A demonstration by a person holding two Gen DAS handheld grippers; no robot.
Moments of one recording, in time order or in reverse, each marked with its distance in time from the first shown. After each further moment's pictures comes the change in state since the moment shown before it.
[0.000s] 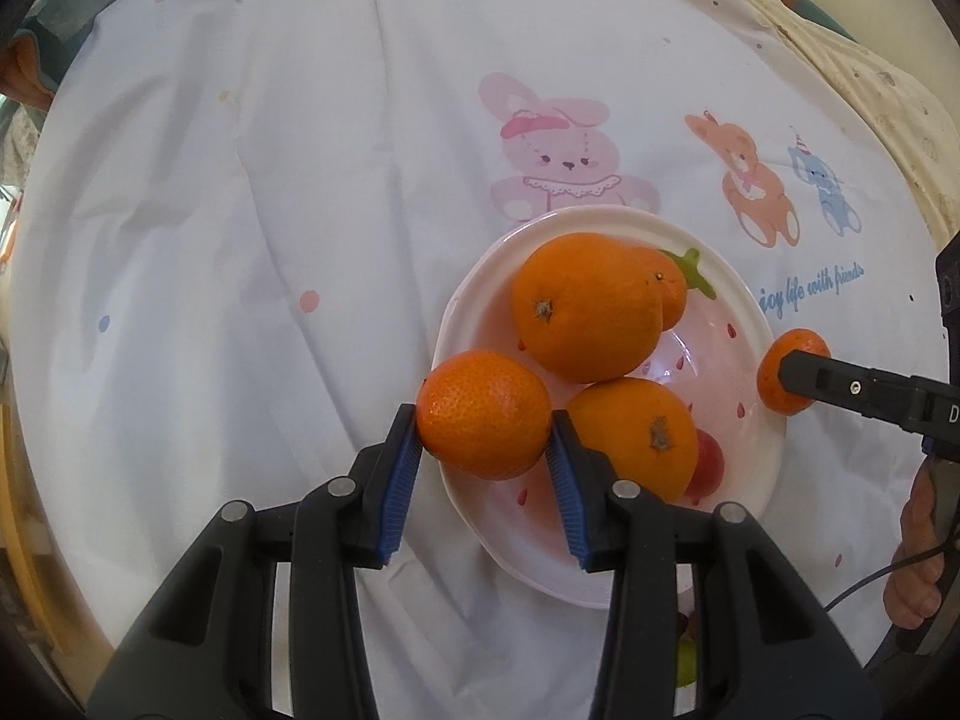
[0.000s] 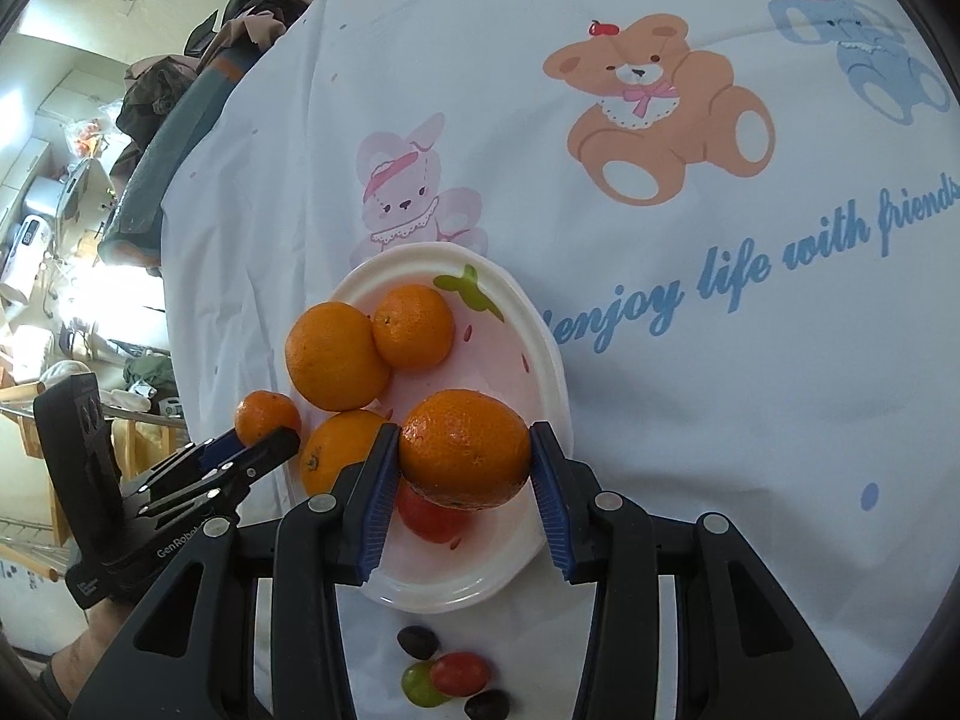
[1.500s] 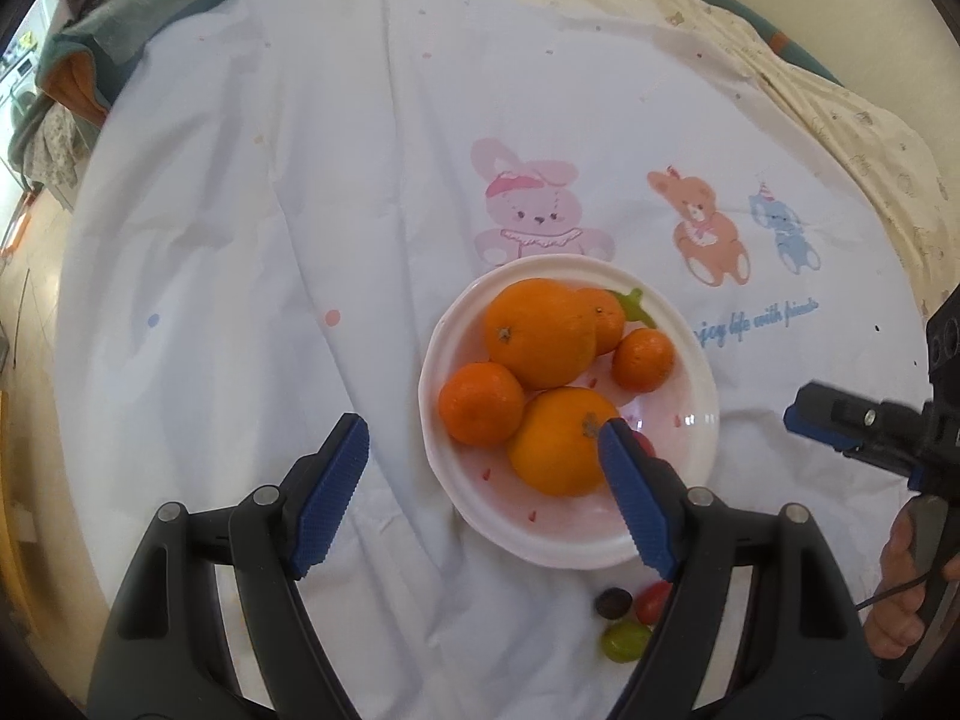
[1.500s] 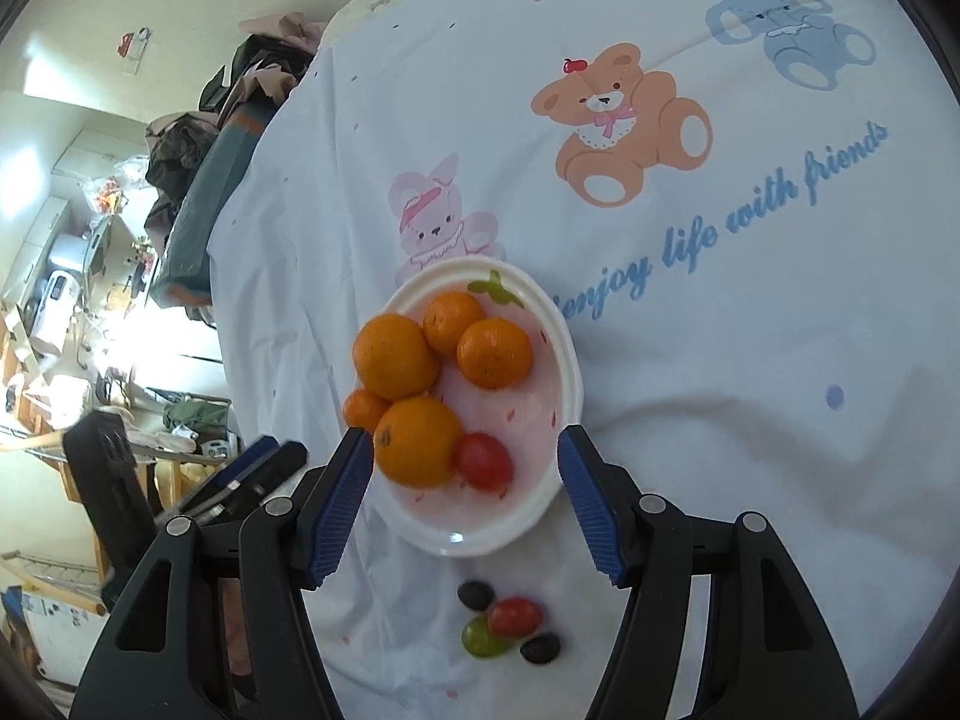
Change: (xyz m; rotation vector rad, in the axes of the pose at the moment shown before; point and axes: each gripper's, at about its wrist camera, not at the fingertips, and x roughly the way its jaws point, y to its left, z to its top) left arm -0.061 -0.009 -0.013 -0.039 -0.112 -0.017; right arm -0.055 0.003 -0.030 0.093 -0.079 0.077
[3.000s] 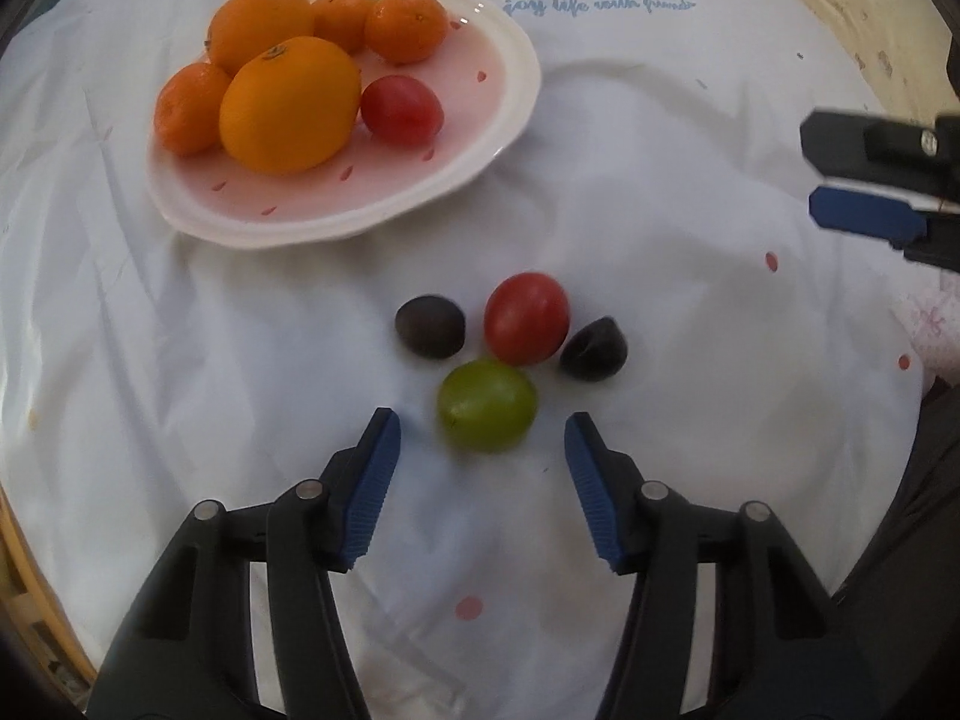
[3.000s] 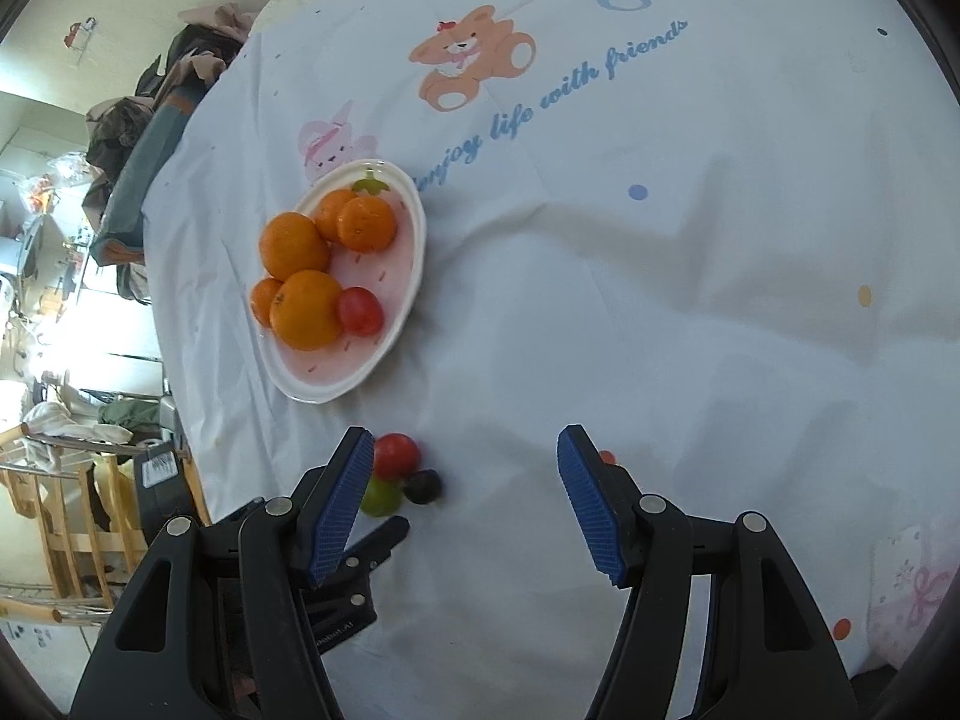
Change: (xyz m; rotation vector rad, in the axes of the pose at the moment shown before) left arm 0.046 -0.094 -0.139 0.300 0.280 -0.091; right arm -0.047 -0.035 -0.088 0.055 0.018 -0.199
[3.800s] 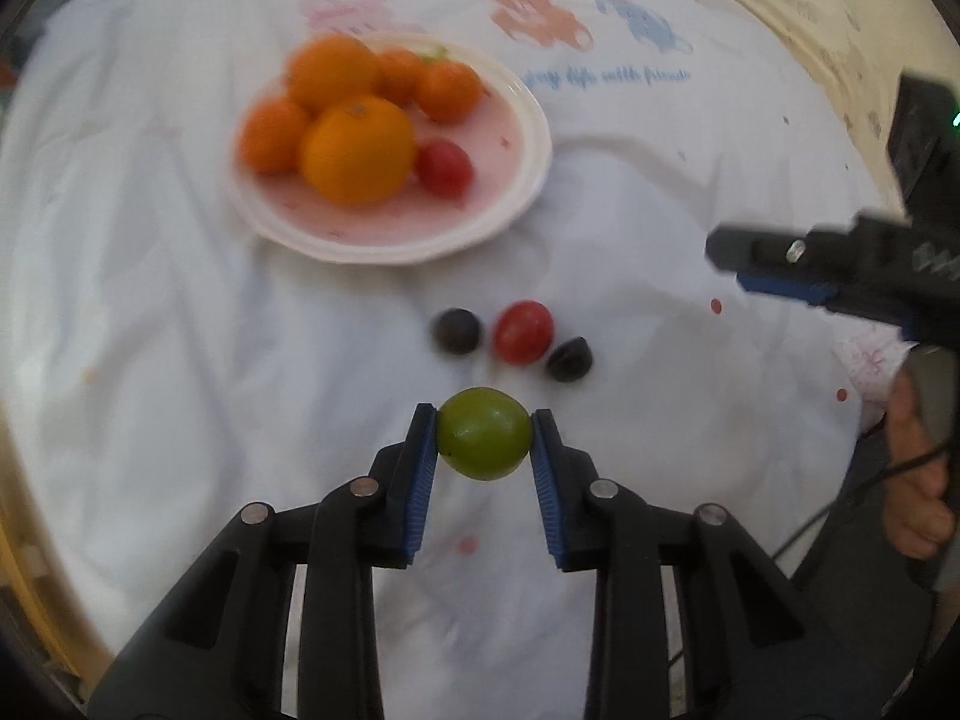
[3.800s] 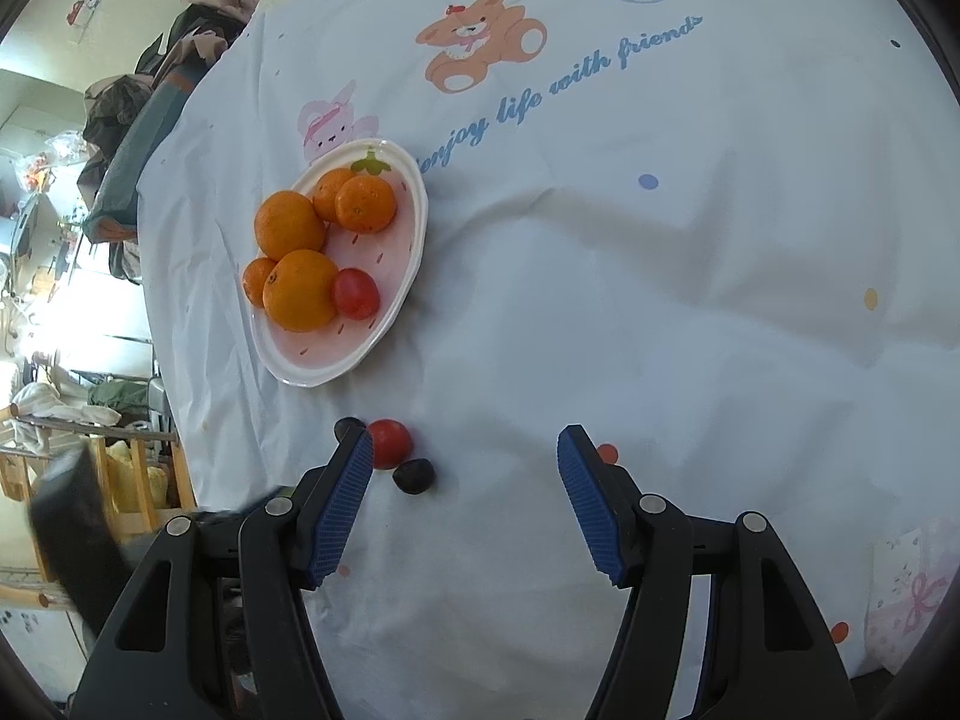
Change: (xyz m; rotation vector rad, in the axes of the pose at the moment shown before) left arm -0.074 0.019 -0.006 -0.097 -0.079 -0.025; right arm 0.007 0.007 -0.004 -0.037 0.031 -0.021
